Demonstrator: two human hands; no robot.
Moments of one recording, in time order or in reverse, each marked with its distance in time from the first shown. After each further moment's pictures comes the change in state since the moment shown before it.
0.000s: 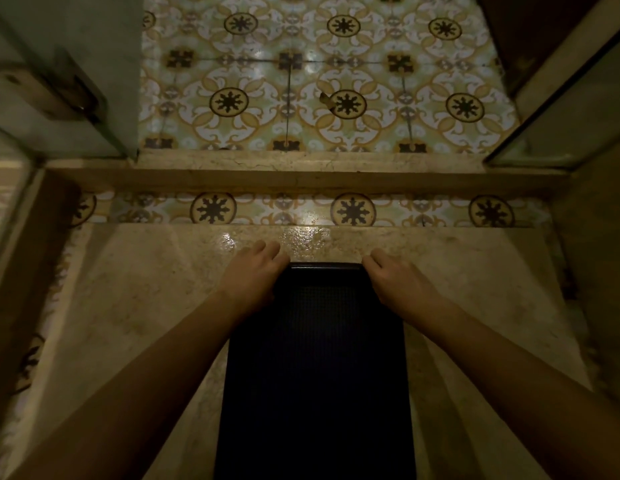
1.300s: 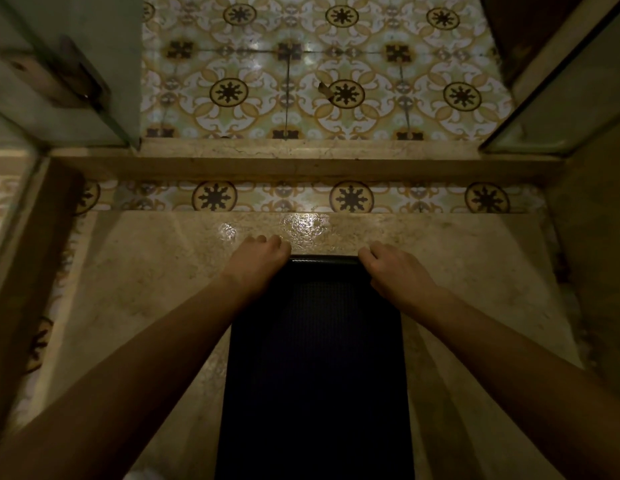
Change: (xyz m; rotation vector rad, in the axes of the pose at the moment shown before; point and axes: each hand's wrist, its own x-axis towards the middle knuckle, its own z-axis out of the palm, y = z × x) left_hand -0.005 0.014 -0.013 0.147 -0.144 0.020; right_hand -0.015 -0.013 -0.003 0.006 -0.006 0.002
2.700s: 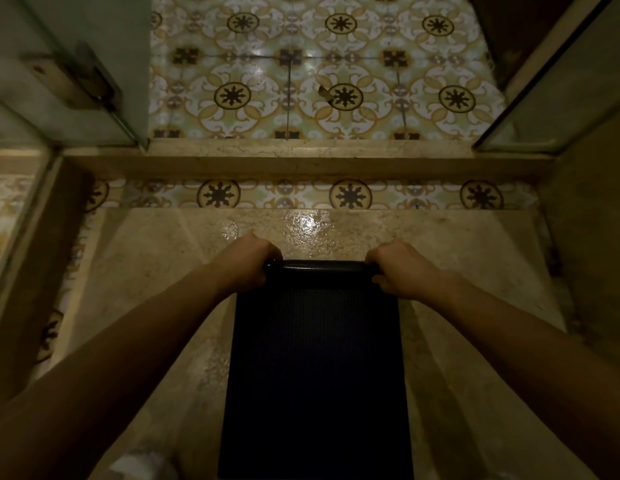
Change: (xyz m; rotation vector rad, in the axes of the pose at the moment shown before) left_hand -0.019 -0.018 -0.006 -0.448 -0.081 -0.045; right_hand -0.002 0.006 -0.021 0.140 -0.248 0.129
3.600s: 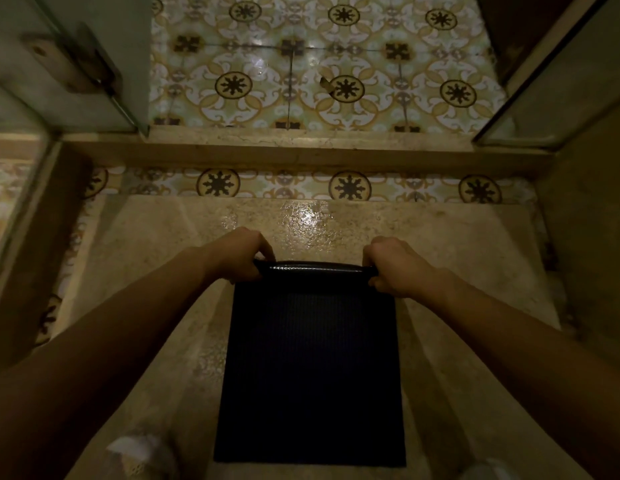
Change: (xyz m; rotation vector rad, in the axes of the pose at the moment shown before) left_hand -0.011 -0.006 -0.005 -0.055 -0.156 -0.030; right_hand -0.011 -0.010 0.005 0.009 -0.014 0.010
